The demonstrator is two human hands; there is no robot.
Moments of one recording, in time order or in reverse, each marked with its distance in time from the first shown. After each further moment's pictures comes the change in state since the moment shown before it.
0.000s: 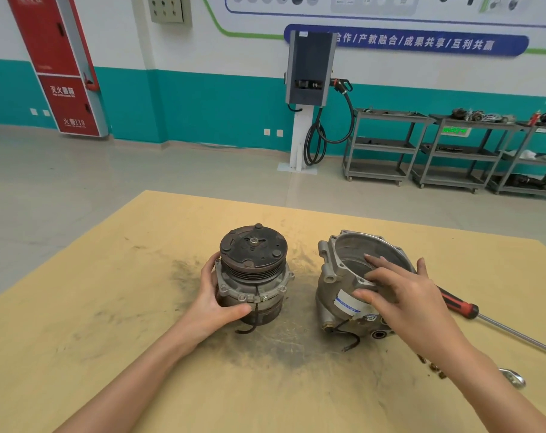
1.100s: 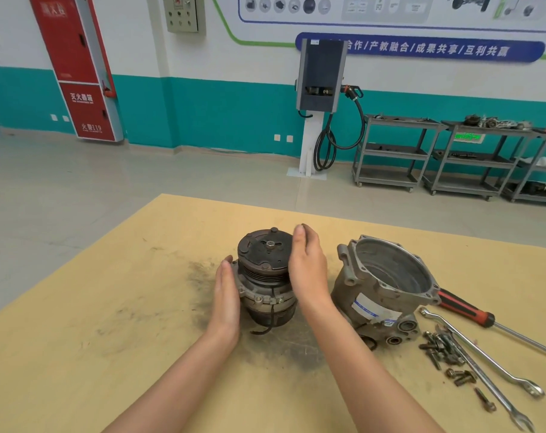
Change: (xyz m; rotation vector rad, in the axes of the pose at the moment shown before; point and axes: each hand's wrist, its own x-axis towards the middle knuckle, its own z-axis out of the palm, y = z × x) left_hand 0.012 0.011 0.035 -0.279 0.467 -0.105; right_hand 0.071 -0.125 0.095 0.832 0.058 0.426
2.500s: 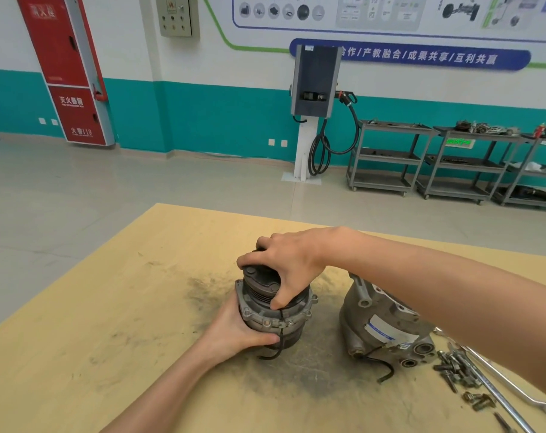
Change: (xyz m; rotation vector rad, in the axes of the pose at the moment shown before) left_hand 0.024 -0.002 -0.037 0.469 -0.474 0.133; right_hand 0.074 -0.068 0.006 -1.429 -1.094 -0.698
